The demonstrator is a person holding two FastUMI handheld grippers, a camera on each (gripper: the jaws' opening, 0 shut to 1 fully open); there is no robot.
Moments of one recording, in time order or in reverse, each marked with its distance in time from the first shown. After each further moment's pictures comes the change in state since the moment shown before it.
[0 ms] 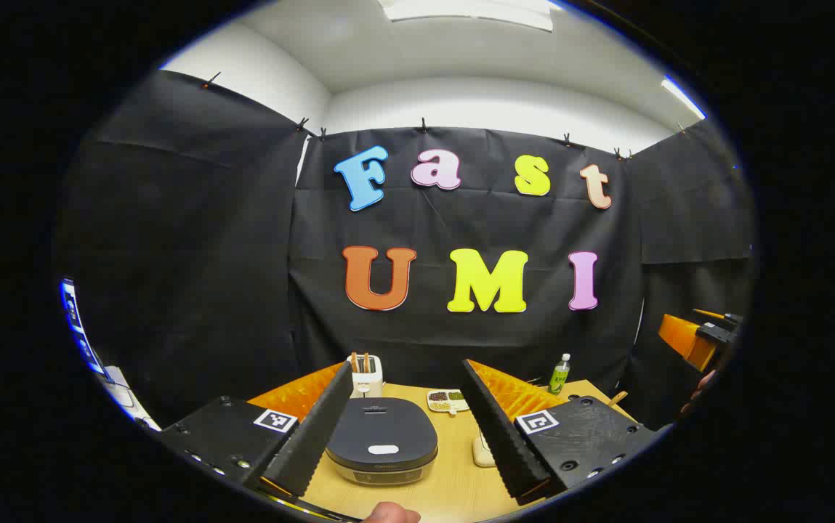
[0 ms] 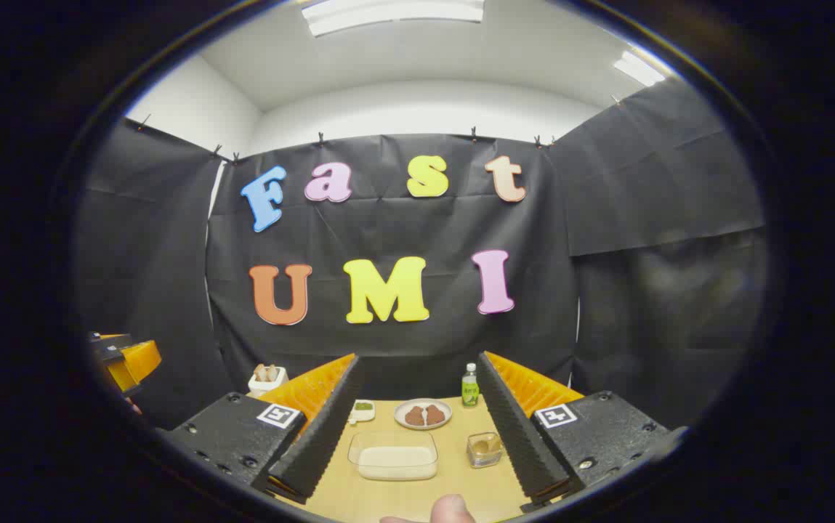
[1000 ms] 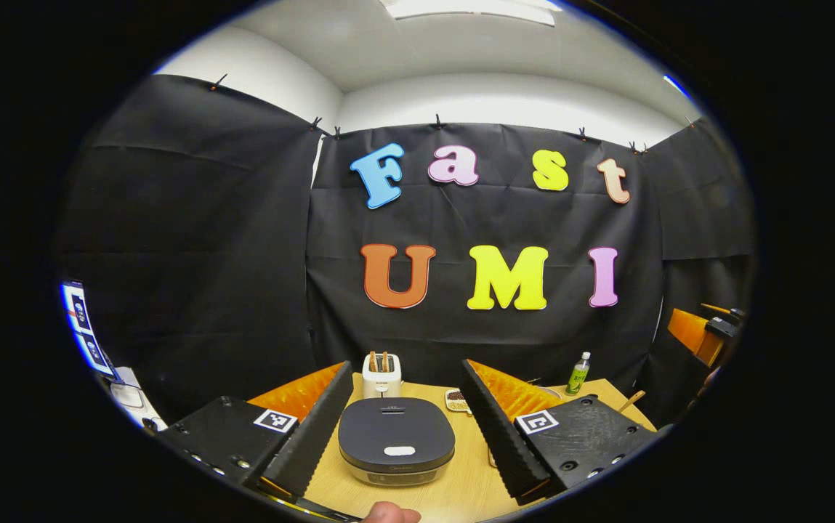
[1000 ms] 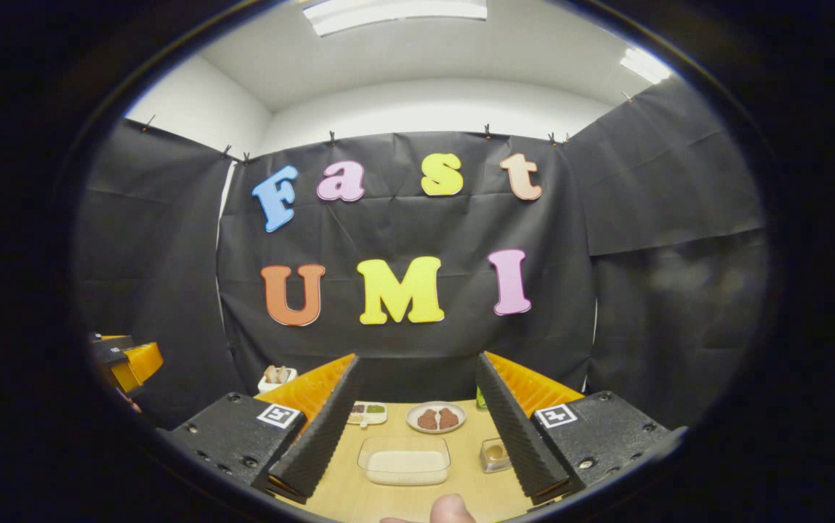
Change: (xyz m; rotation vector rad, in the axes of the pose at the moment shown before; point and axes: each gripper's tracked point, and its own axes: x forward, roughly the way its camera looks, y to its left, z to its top) left arm 0.007 0.016 -0.006 0.013 0.019 0.079; right arm 0.019 0.009 0.002 0.000 -0.004 0.048
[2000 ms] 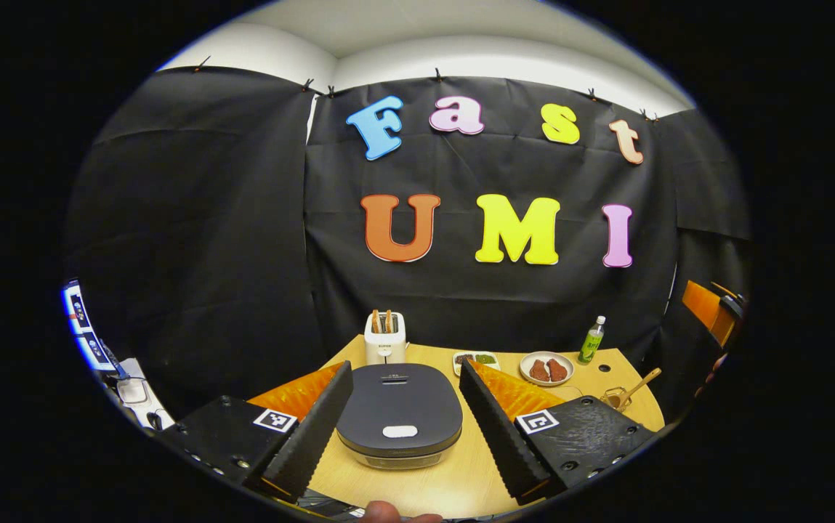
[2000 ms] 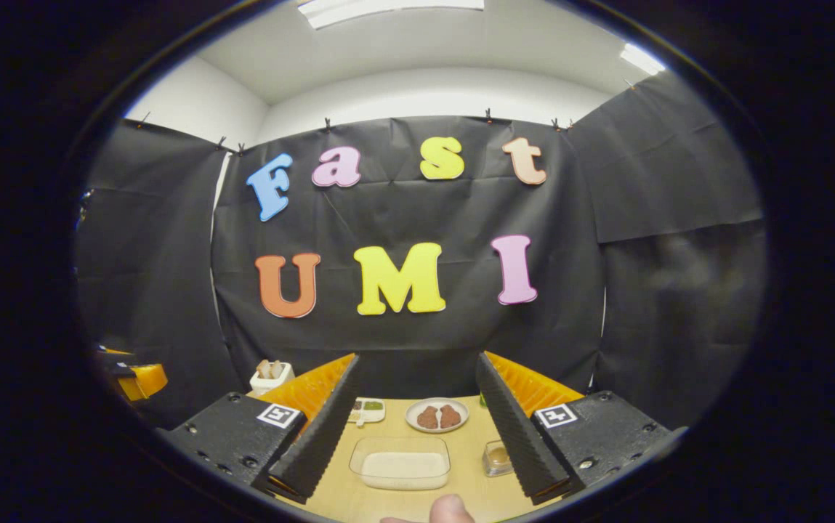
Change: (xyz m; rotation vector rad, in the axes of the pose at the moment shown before) left arm 0.041 -0.006 -0.061 0.016 0.231 0.039; right arm 0.060 -0.012 -0.028 0.013 0.044 0.006
